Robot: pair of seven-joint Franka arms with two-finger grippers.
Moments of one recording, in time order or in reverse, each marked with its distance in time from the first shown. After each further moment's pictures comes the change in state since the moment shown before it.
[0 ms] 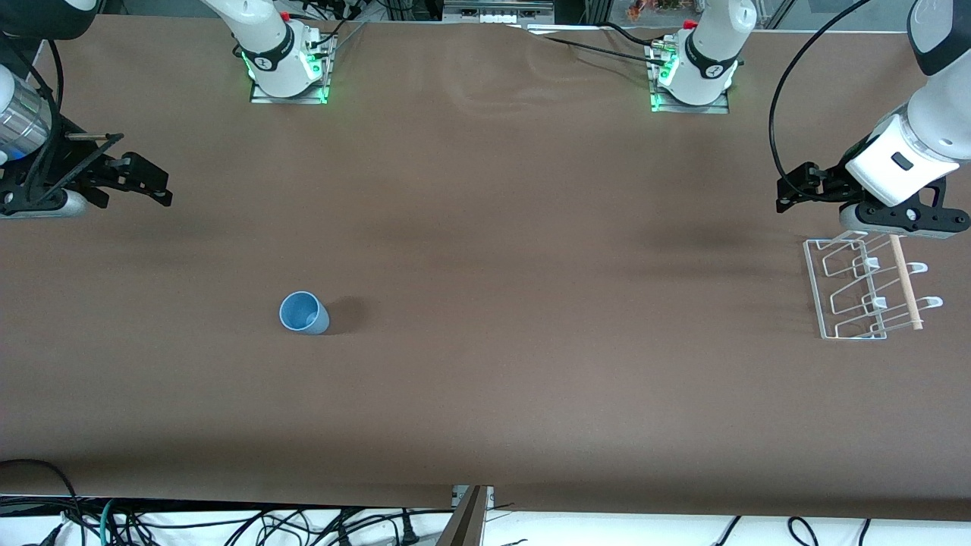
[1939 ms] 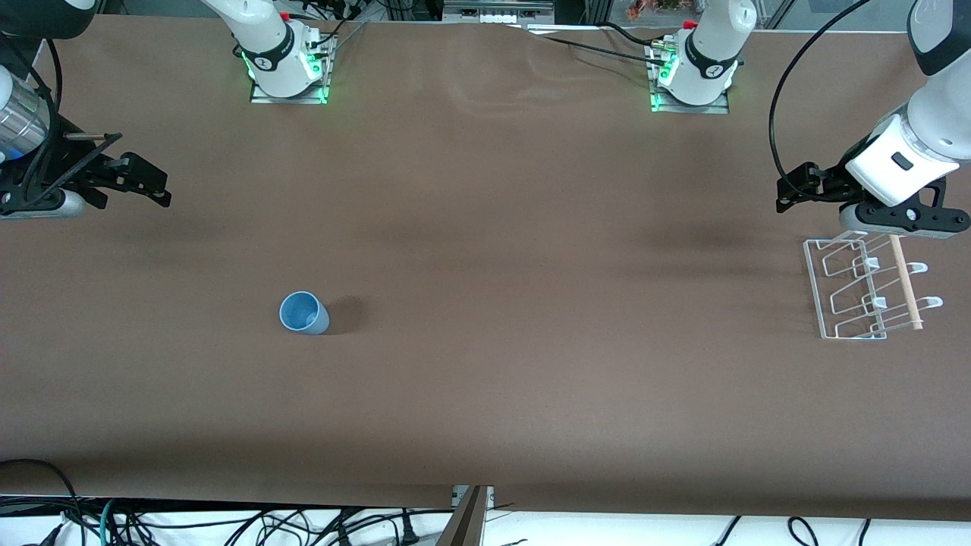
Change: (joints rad) left arm 0.000 0.000 0.000 0.000 0.000 0.000 0.000; right arm 0.001 0.003 0.000 0.008 0.000 0.001 0.000
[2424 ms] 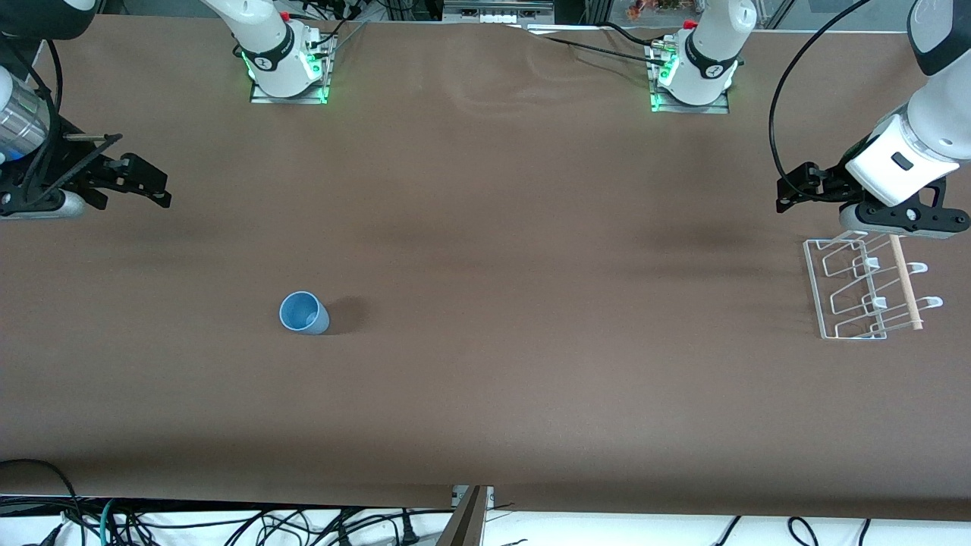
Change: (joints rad) left arm 0.000 0.000 0.000 0.000 0.000 0.000 0.000; right arm 0.000 0.012 0.000 0.003 0.000 0.000 0.000
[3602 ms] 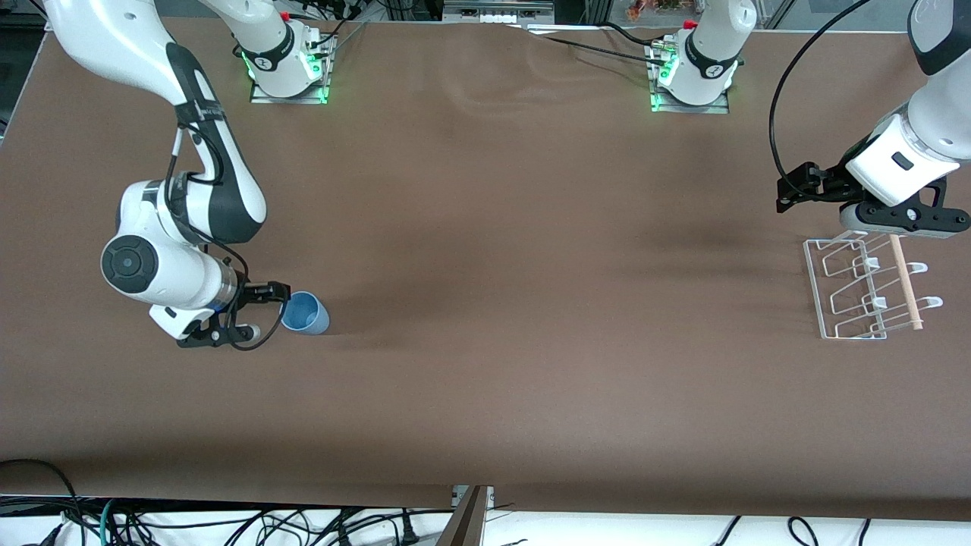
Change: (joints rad) left arm 0.000 0.000 0.000 0.001 0.000 0.000 0.000; right arm 0.092 0.510 0.000 0.004 -0.008 0.409 0.003
